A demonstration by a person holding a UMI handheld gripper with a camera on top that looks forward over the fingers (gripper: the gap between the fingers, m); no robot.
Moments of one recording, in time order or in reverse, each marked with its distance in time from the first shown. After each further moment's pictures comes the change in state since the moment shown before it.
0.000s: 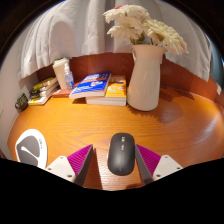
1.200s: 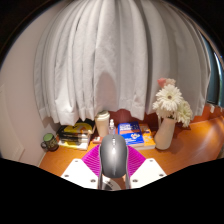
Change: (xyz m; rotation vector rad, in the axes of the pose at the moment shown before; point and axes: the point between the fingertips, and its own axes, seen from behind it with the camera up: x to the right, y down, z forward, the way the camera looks) arm -0.212 -0.188 -0.153 0.276 0.045 0.039
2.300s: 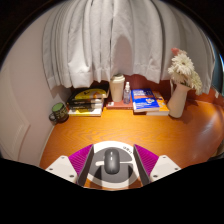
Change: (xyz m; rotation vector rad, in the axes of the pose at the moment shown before) arm -0.074 0.129 -0.027 -0.276 -0.044 0.007
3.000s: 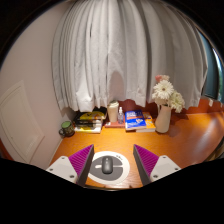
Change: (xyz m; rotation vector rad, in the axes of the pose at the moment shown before) arm 0.027 -0.051 -0.136 0.198 -0.012 0.001
